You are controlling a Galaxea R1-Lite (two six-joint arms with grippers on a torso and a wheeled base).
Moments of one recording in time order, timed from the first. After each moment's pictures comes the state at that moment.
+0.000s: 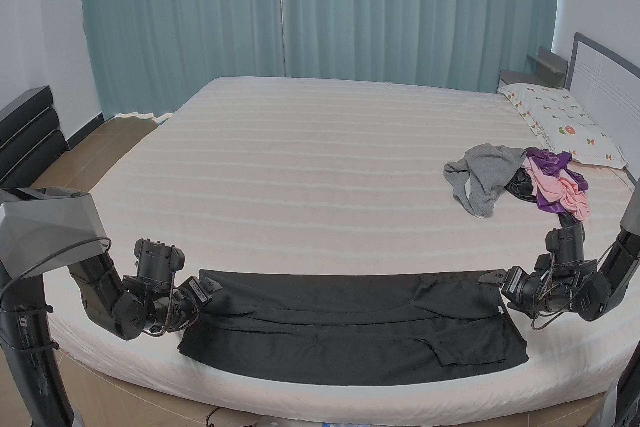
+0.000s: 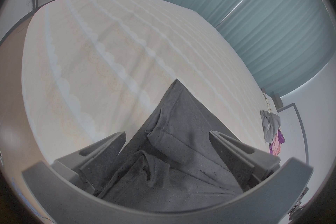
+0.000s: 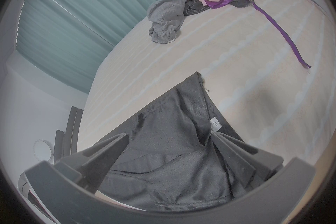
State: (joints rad) left arm -0.21 2.19 -0.57 -0.79 0.05 -0.87; right arm 0.07 2.00 -0.42 -0.79 0.16 0.69
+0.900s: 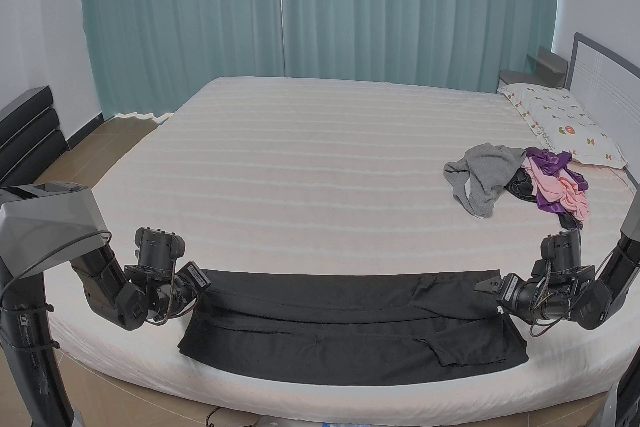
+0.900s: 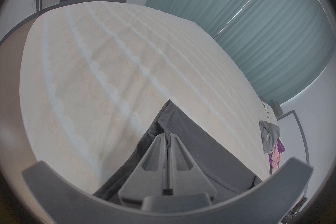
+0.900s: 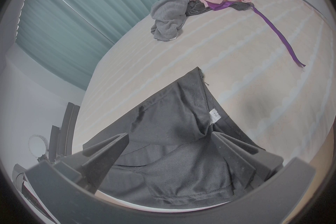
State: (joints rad) left arm -0.20 2.20 -0.65 -0.79 0.11 -0.87; right arm 0.13 1.97 -0.38 -0.79 0.09 0.70
